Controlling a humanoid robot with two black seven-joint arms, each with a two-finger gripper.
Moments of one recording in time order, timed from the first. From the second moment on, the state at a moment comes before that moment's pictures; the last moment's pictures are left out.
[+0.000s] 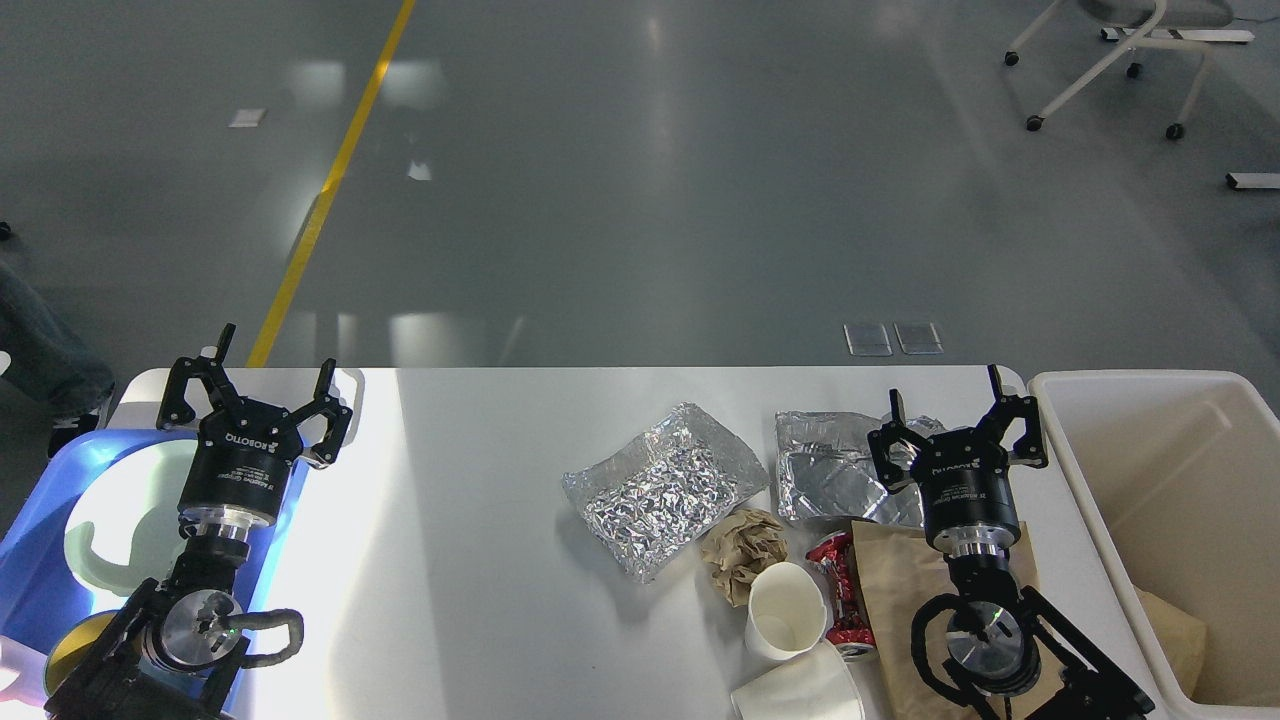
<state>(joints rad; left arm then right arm) -0.25 0.12 -1.46 -0.82 0.39 -0.60 -0.36 0.17 -0.06 1.17 0.98 -0.21 0.25 0.55</state>
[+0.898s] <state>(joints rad) -0.26 0.13 -1.47 -0.81 0.40 -0.58 -0.38 0.17 -0.06 1.17 0.98 -0.21 0.25 0.55</state>
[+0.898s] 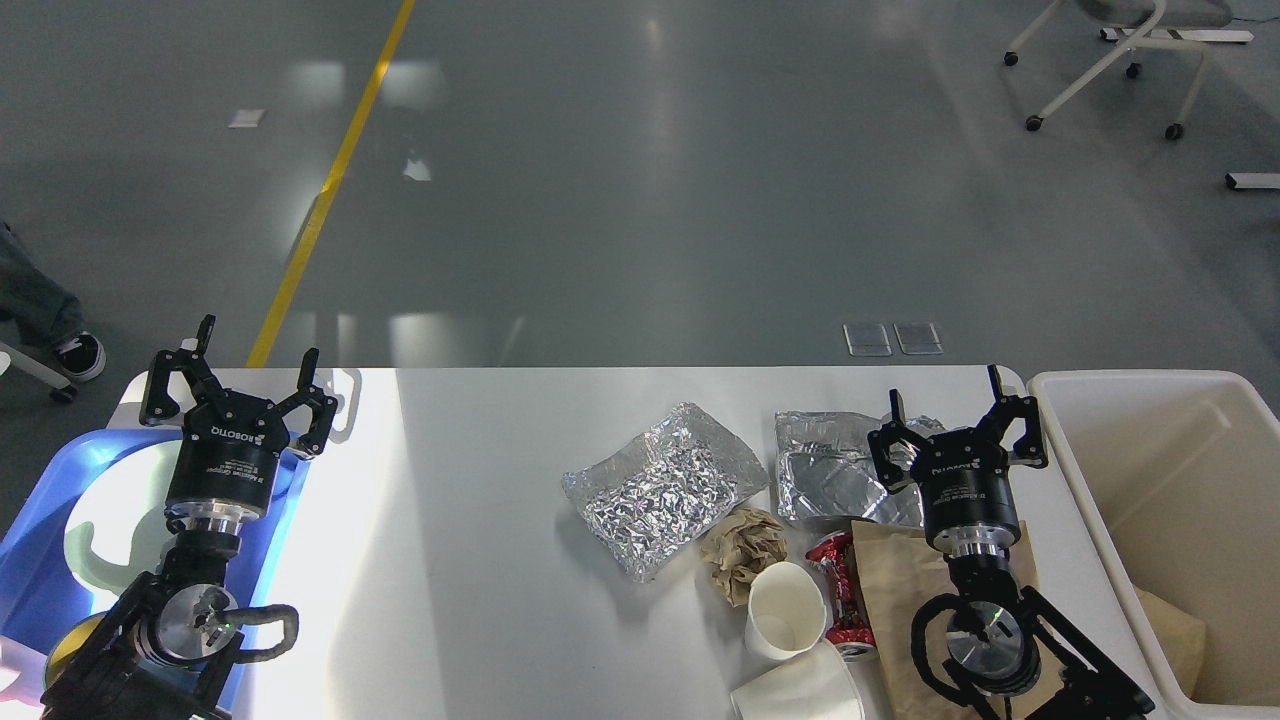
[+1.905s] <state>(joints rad) -0.26 0.13 -1.45 -0.81 0.40 -0.55 -0.32 0.18 -0.06 1.16 0.98 -0.21 0.25 0.54</state>
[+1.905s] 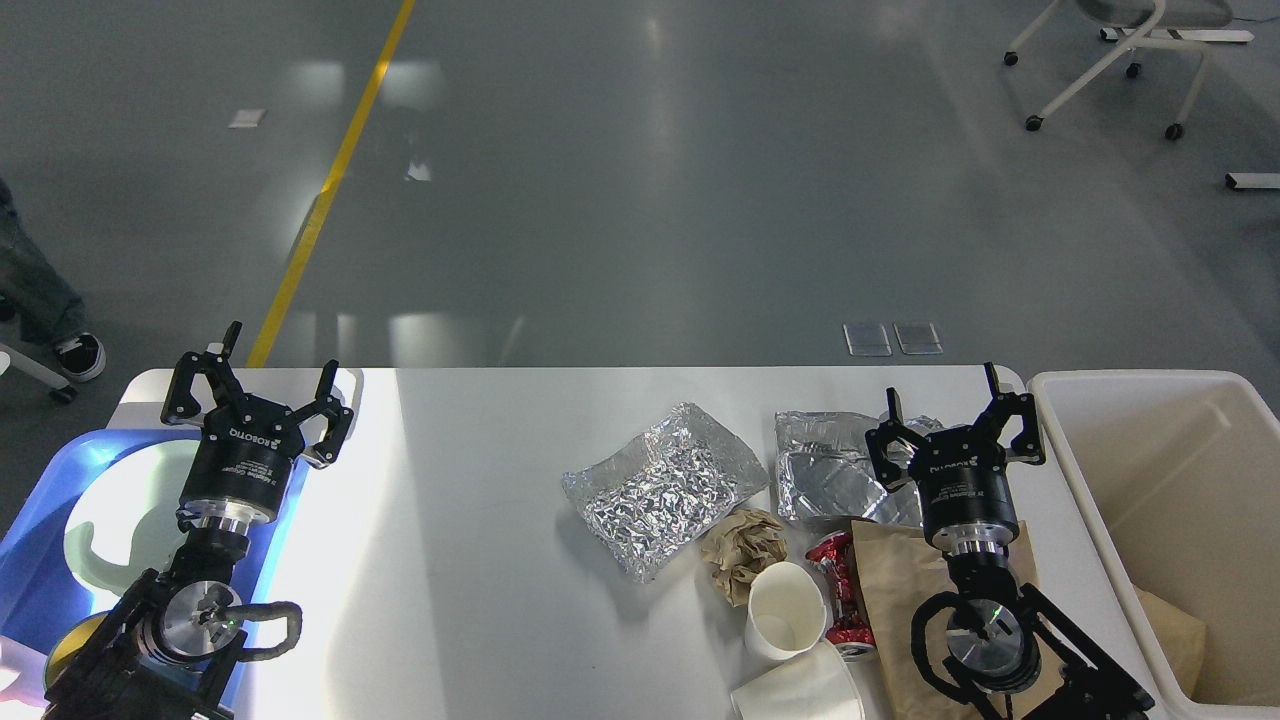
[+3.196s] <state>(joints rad) -0.26 0.13 -1.45 -0.81 0.40 -0.55 -0.32 0.20 -0.12 1.22 0.95 -0.16 0.30 0.53</state>
